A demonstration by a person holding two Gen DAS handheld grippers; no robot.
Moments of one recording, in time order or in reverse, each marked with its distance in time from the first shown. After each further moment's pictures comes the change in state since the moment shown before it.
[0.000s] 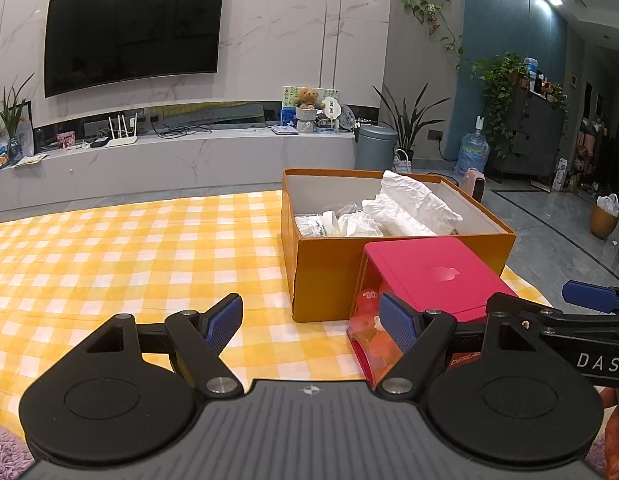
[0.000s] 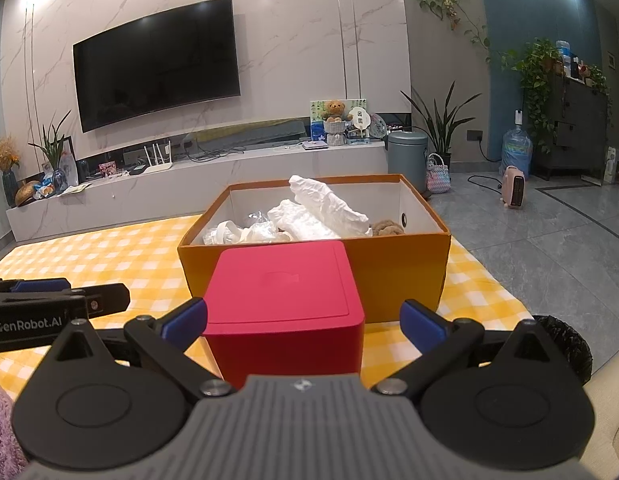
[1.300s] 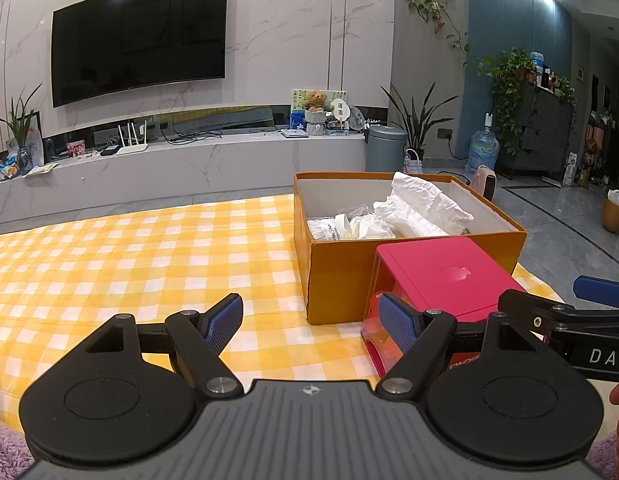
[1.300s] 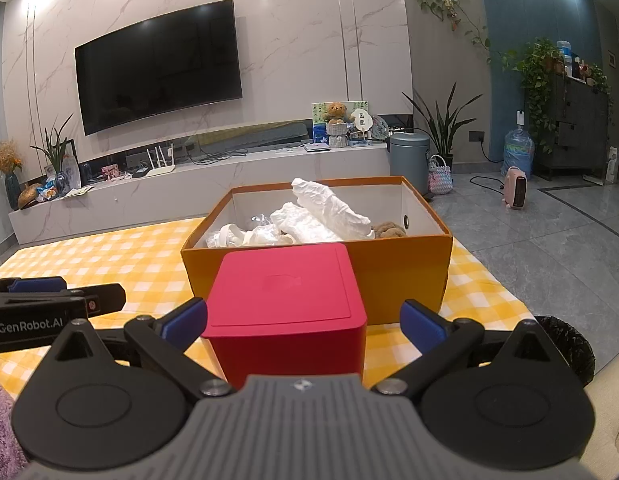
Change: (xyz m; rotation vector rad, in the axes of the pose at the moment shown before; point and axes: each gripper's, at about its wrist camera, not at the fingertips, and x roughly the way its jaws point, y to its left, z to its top) left arm -0.003 -0.001 0.003 0.023 -0.006 0.045; right arm -0.001 0.004 0.003 0.007 -0.006 0.006
